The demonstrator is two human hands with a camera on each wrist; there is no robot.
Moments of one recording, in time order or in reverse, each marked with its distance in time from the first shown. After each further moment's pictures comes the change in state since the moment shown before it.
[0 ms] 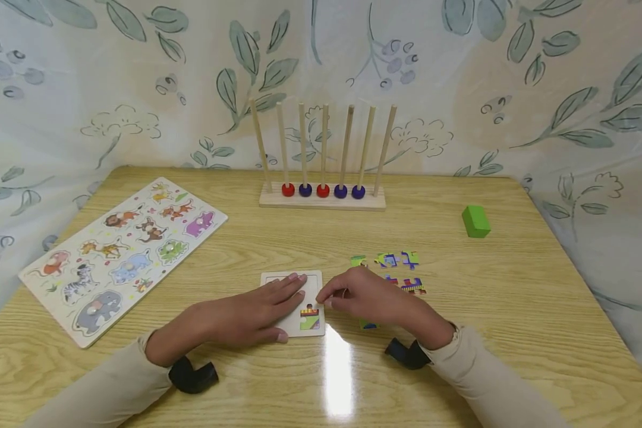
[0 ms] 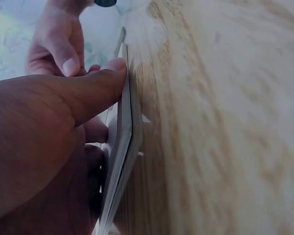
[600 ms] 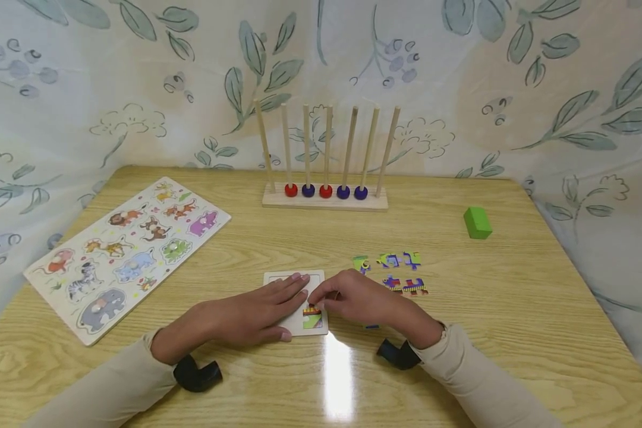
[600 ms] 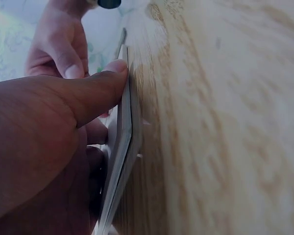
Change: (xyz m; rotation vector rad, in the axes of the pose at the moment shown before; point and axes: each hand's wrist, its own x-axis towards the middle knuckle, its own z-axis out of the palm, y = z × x) left_hand -0.001 0.003 0.000 0.034 -0.005 -0.009; right_hand 0.014 0.000 0.013 -0.002 -0.037 -0.019
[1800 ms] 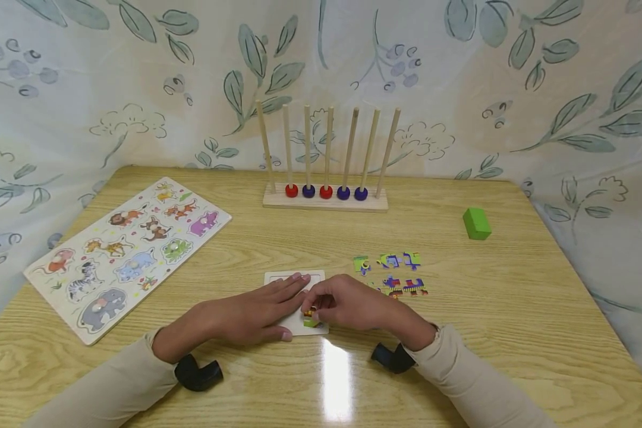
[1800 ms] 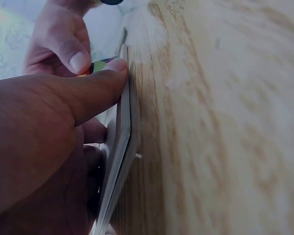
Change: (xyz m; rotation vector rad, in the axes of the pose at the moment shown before) left_hand 0.001 0.000 -0.001 -0.044 -0.002 -0.009; right_hand 0.007 -0.005 0.009 0.124 -0.050 -0.002
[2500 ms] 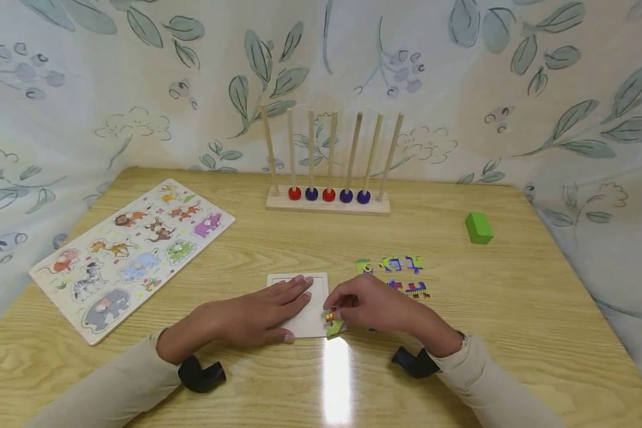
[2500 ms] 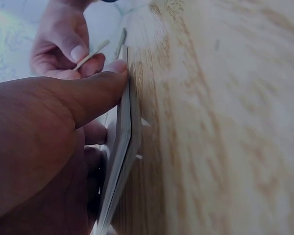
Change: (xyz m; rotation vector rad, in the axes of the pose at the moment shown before) left_hand 0.001 -0.002 0.003 0.006 -0.011 -0.005; right_hand -0.025 0.005 -0.012 -0.037 0.046 0.046
